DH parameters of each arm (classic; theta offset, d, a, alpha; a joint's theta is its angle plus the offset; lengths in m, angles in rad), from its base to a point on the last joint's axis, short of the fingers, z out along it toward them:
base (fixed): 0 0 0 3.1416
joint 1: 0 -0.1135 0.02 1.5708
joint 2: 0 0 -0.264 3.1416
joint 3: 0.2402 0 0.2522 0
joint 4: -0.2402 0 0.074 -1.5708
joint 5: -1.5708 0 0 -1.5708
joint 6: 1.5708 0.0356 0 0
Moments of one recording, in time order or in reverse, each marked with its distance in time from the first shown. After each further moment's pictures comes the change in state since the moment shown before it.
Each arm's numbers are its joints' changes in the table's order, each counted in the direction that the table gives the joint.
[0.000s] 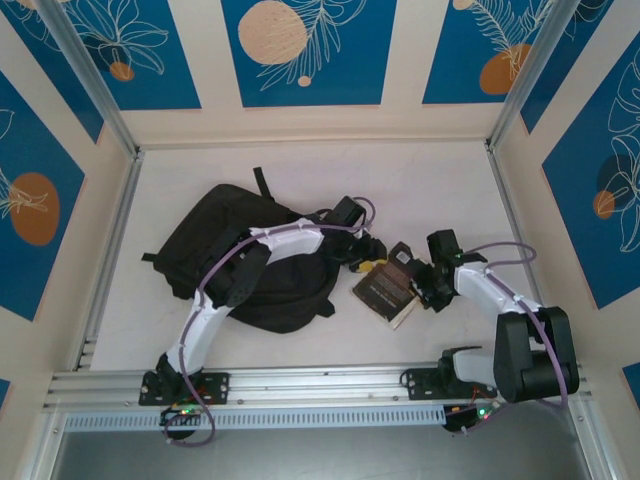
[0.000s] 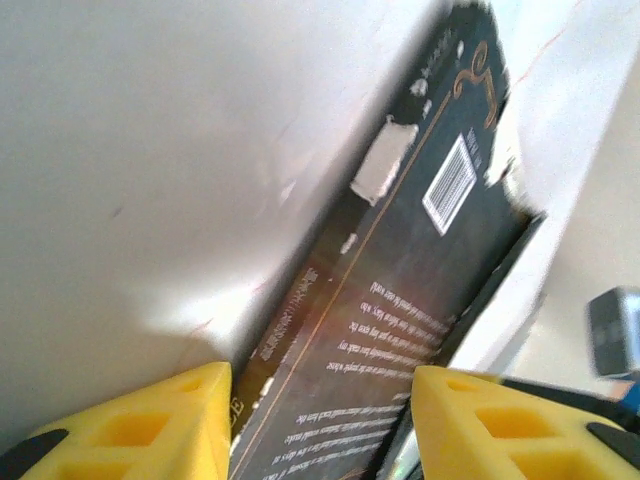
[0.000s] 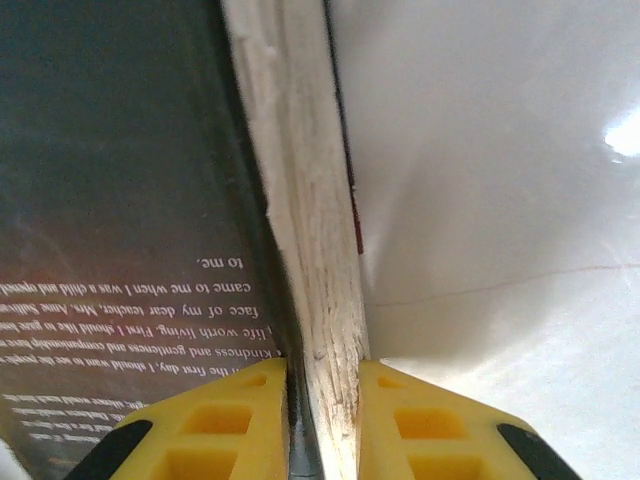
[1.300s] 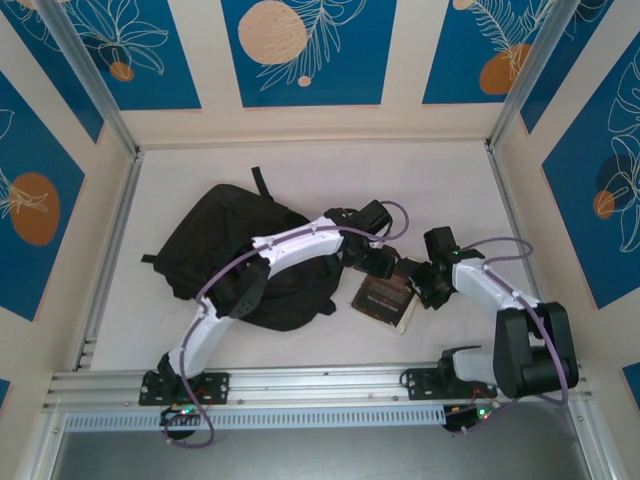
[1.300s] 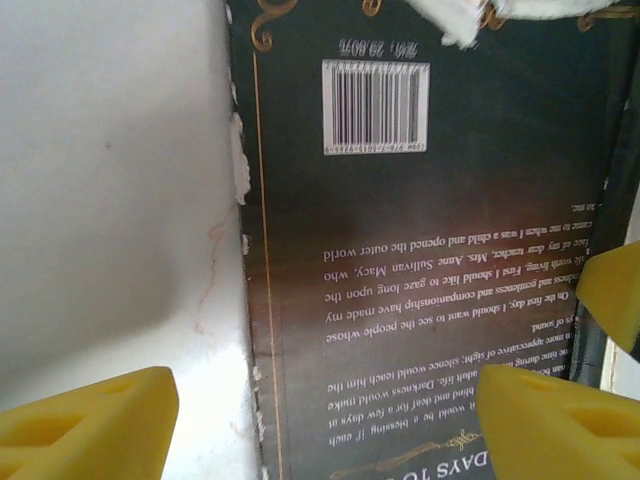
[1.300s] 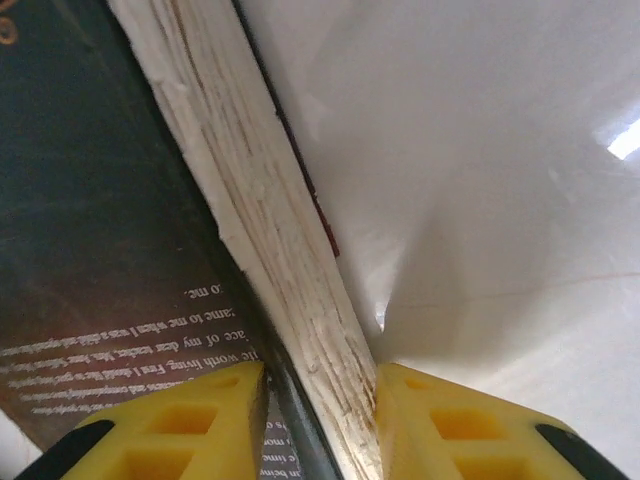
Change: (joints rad) left arm 0.118 0.012 0.261 -0.549 0.401 0.571; right arm -0.002 0.048 0.034 0.005 0.008 -0.017
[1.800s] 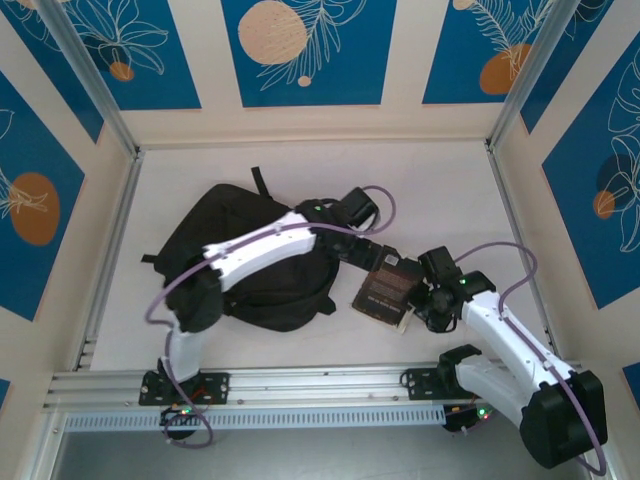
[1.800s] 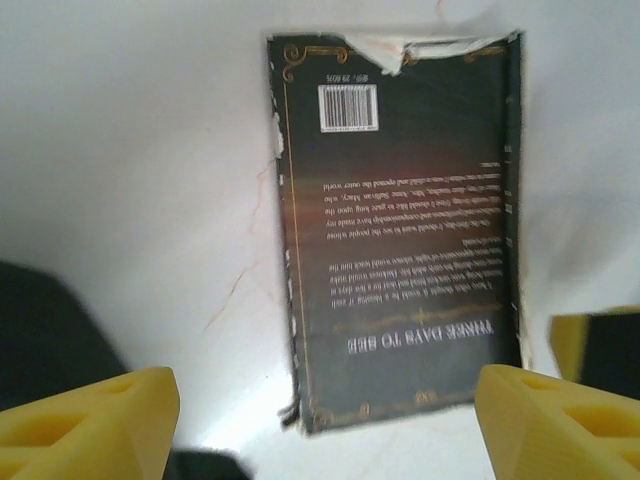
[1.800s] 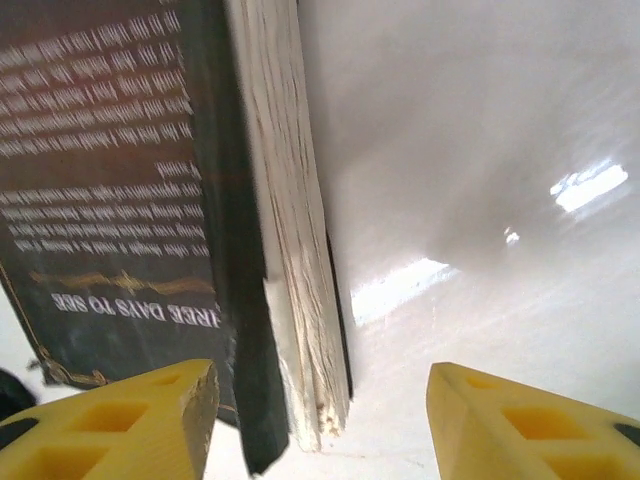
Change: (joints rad) left arm 0.008 -0.252 -0.104 -0.053 0.103 0.027; right arm -0.200 -0.368 -0.035 -0.275 -0.096 -0.058
